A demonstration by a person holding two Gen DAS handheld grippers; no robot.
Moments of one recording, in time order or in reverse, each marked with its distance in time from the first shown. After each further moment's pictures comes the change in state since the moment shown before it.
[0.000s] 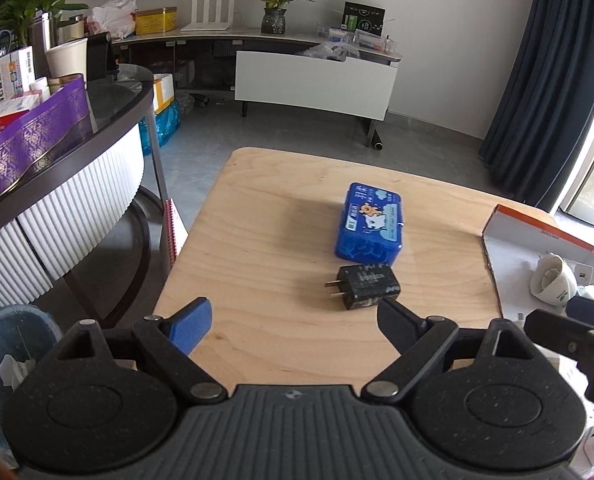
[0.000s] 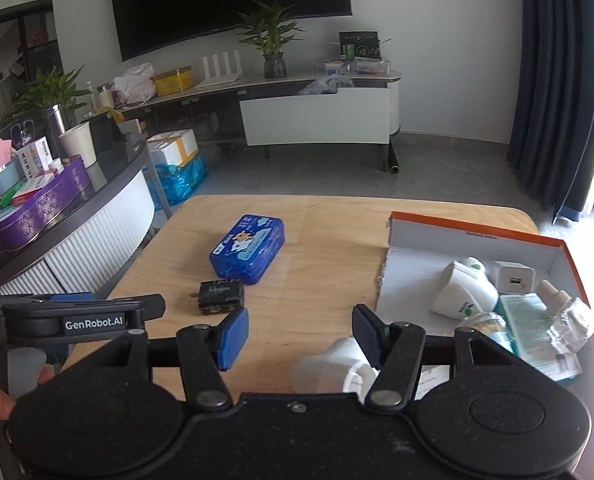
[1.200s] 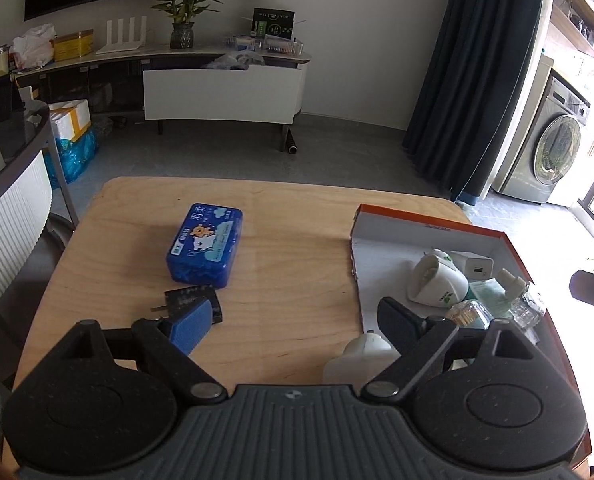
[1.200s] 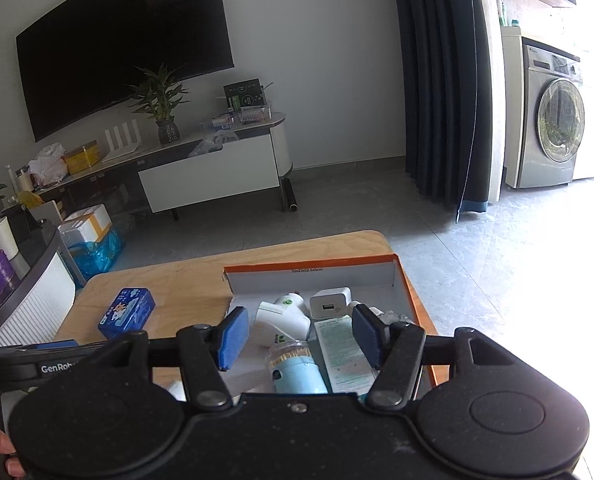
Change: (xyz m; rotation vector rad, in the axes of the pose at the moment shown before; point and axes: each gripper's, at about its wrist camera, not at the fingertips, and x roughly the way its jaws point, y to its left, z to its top) left arm -0.010 -0.106 0.006 0.117 -0.022 -0.176; right arm -0.084 -0.122 -0.002 0.216 -0.140 -0.217
